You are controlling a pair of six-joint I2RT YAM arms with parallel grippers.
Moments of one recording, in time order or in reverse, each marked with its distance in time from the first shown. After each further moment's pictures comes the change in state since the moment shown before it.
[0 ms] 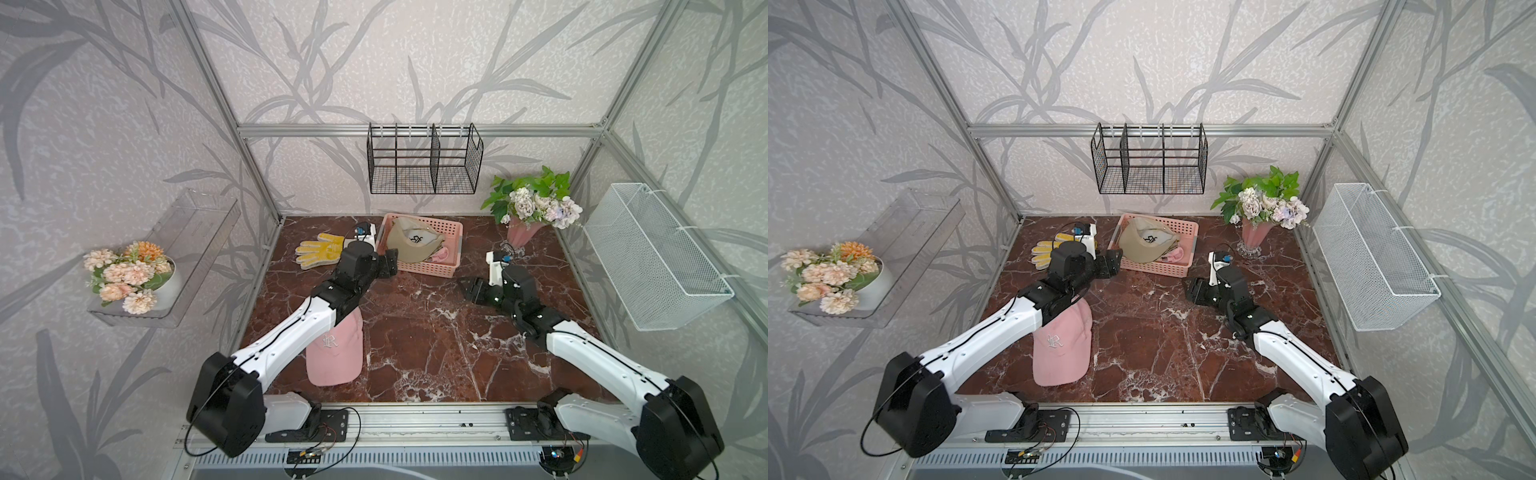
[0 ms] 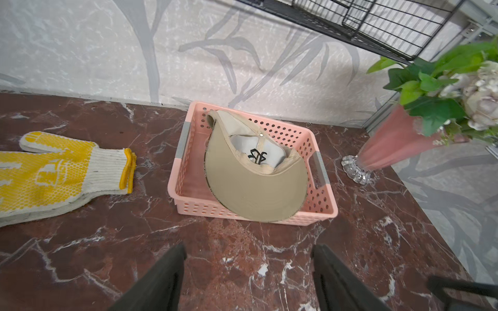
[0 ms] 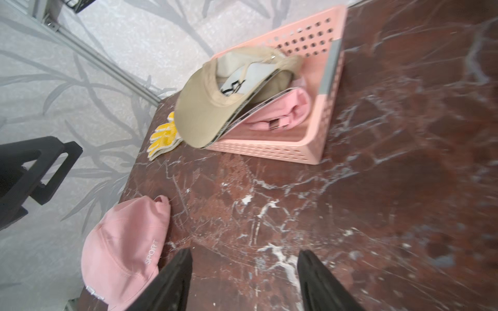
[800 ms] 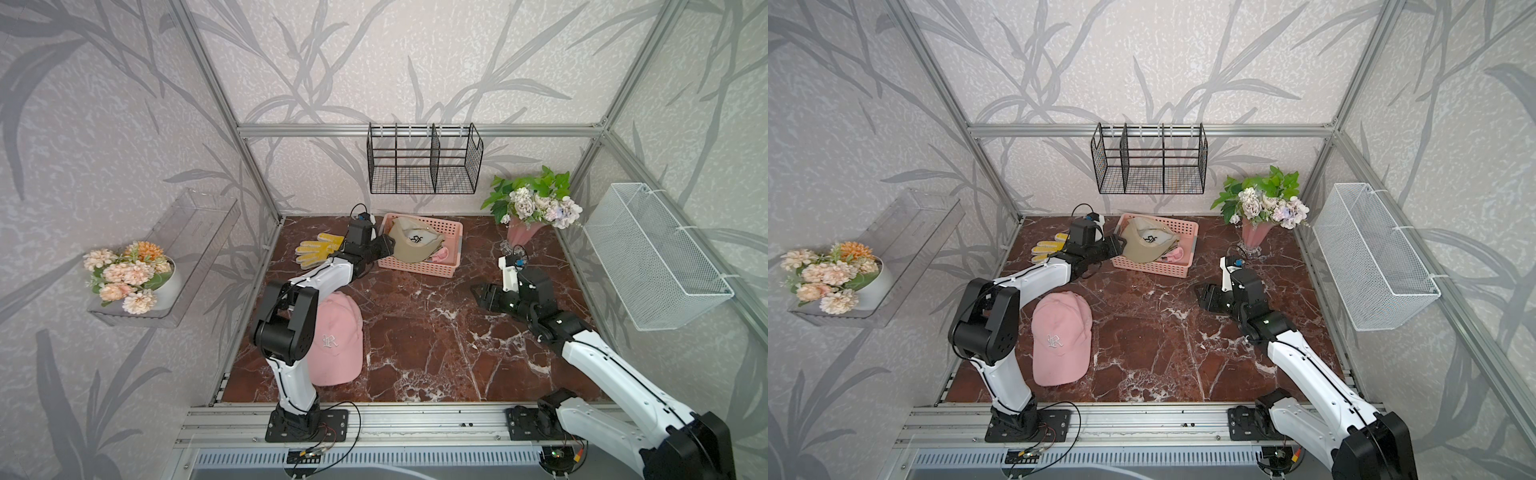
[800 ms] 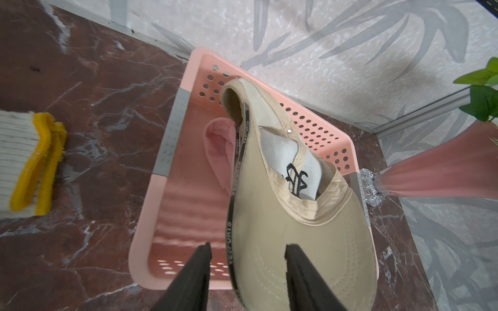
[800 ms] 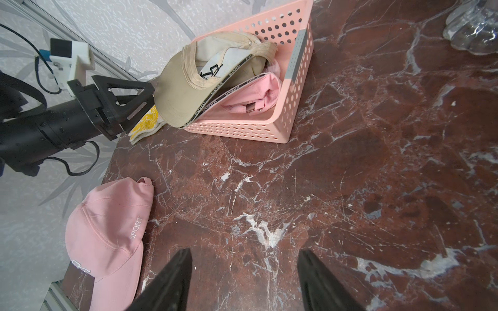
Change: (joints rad) left arm 0.169 0.481 0.254 0.084 0.315 -0.135; right arm -0.051 -0.097 0.015 -0.198 -0.048 -0.074
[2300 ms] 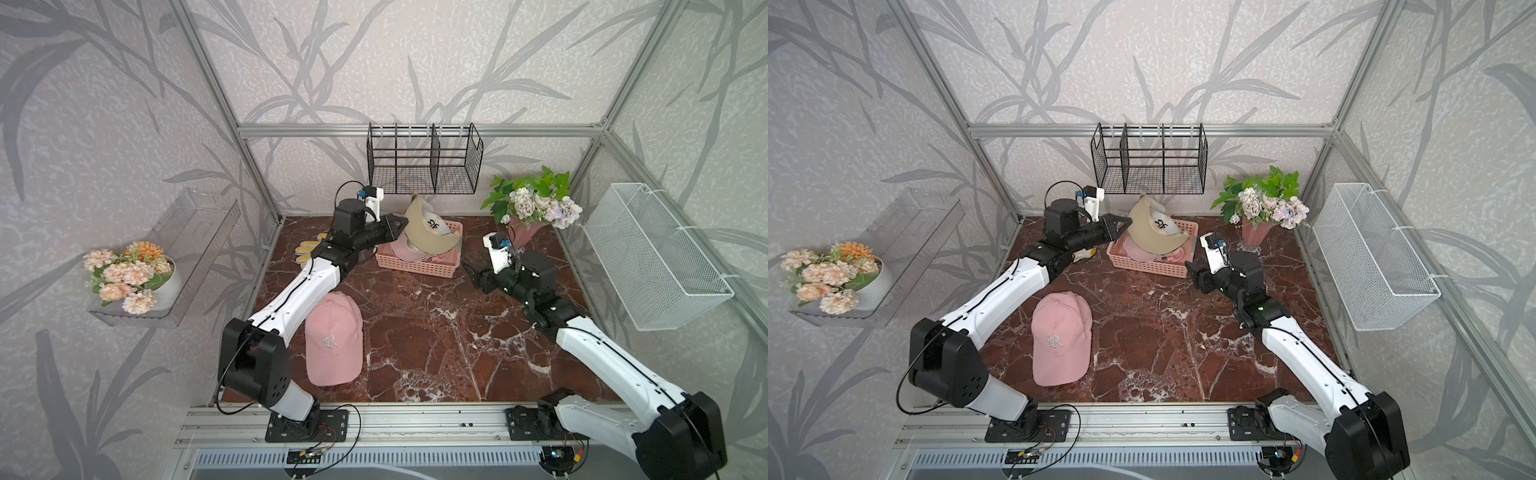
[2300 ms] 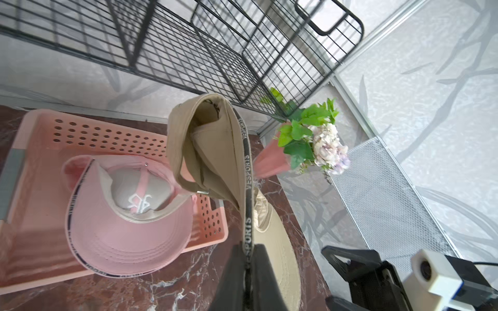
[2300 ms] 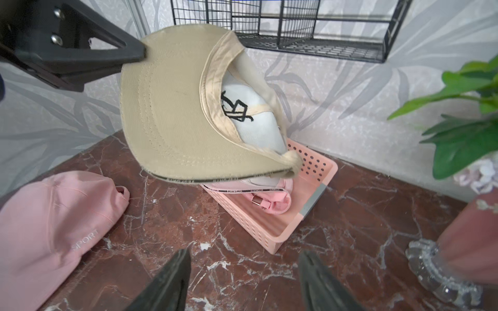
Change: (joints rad) left arm -0.072 -0.307 0.092 -0.111 0.257 -0.080; right arm 0.029 0.111 0.097 0.322 -0.022 -0.596
